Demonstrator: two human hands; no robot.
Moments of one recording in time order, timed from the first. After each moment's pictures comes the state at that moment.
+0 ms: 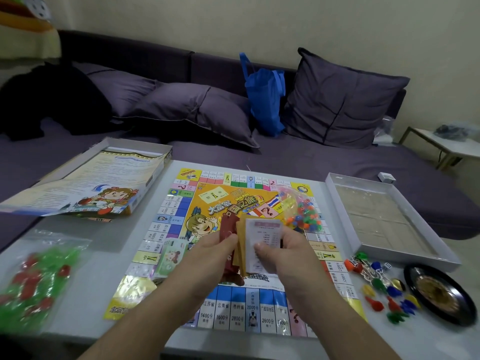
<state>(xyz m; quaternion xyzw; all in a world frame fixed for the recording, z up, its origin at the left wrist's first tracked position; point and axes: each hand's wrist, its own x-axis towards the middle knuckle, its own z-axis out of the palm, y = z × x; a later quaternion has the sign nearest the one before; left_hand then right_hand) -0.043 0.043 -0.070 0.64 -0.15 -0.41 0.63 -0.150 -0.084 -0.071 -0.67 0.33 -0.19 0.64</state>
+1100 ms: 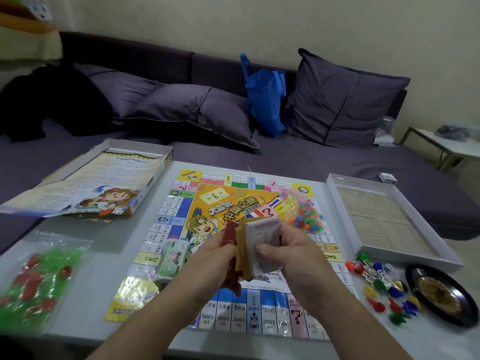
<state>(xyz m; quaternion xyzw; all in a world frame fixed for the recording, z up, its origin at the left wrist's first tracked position) -0.044 0.044 -0.069 0.65 -0.18 -0.42 0.61 -0.155 -0.088 -0.057 -0.66 0.29 -0.15 0.67</state>
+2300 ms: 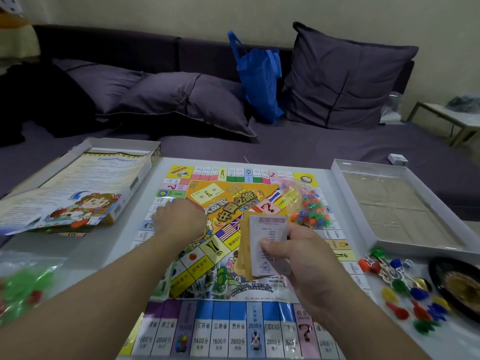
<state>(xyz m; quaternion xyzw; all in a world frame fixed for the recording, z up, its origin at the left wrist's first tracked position) 0.089 -0.045 -0.117 0.97 -0.19 -0.10 0.14 -0.138 -0.116 -0.072 -0.58 0.36 -0.16 0.72</state>
